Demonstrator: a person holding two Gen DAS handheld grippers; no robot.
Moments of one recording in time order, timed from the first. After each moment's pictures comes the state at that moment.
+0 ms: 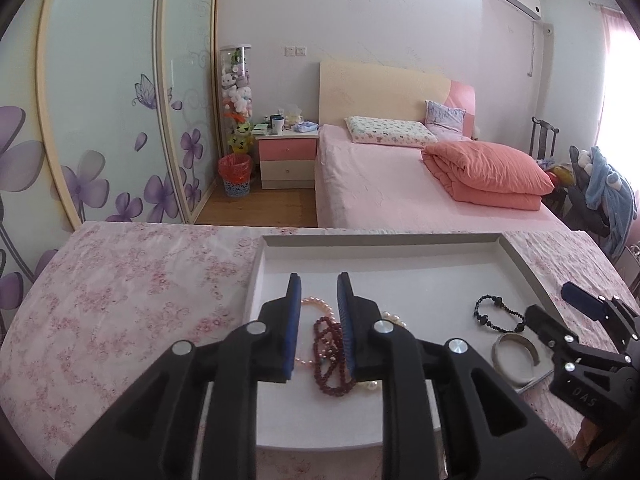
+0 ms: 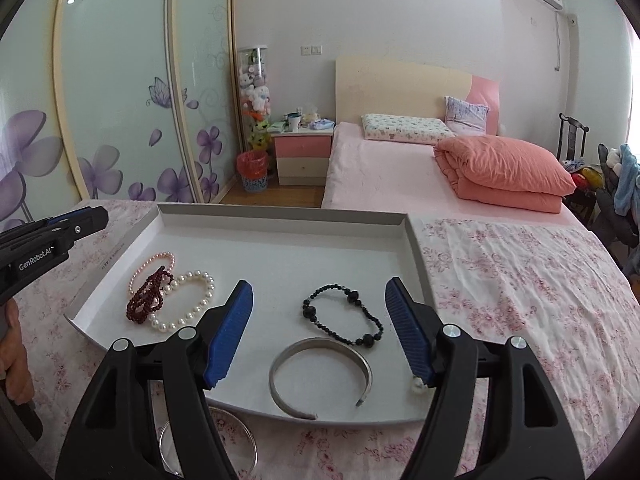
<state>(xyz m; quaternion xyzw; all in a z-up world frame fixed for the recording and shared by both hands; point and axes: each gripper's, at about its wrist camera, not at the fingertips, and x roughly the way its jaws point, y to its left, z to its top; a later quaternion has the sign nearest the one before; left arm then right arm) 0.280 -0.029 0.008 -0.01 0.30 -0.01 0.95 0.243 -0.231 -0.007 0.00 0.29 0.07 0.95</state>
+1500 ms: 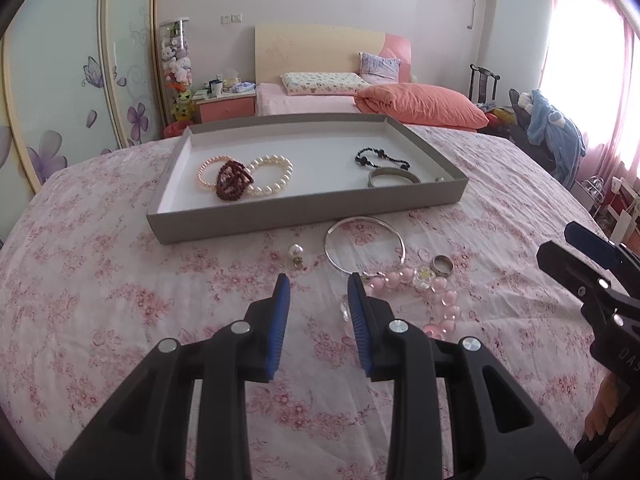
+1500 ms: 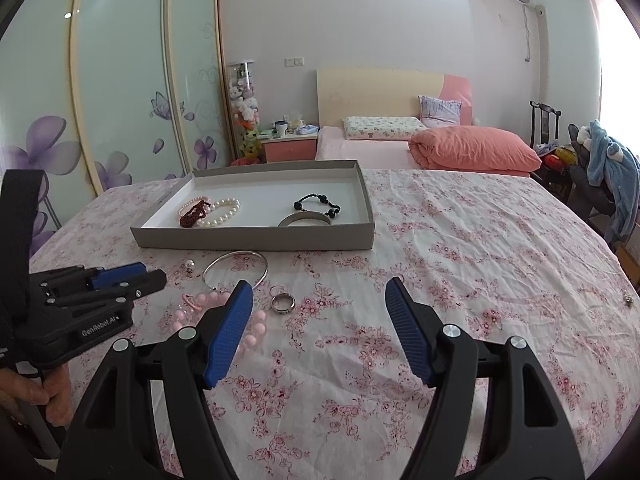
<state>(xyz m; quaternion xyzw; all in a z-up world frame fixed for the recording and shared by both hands) 0.131 -0.091 -0.046 0.02 0.37 -0.12 0.92 0.076 -0.267 -0.014 0.02 0.28 0.05 0.96</state>
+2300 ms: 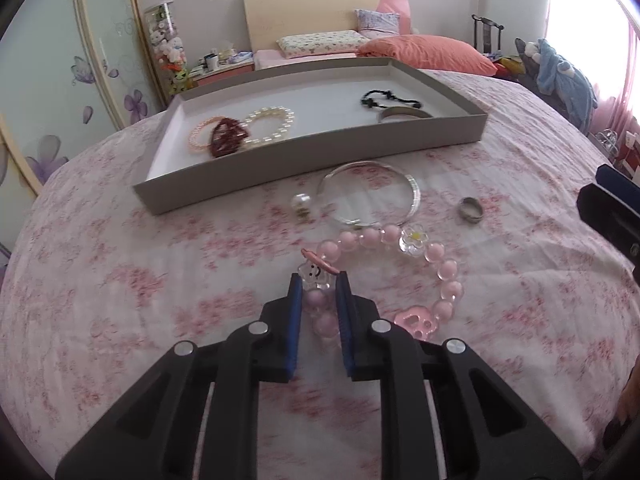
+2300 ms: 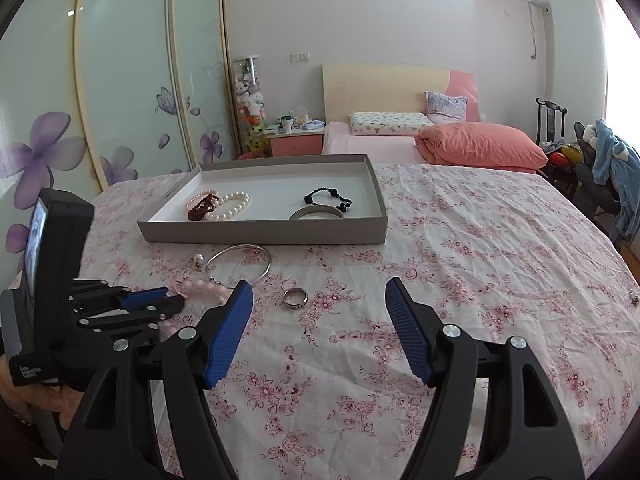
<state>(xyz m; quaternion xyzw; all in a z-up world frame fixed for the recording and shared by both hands) 0.142 -0.092 -0.074 0.08 0.43 -0.10 0.89 0.078 -0.257 -0.018 0.02 0.29 0.06 0.96</state>
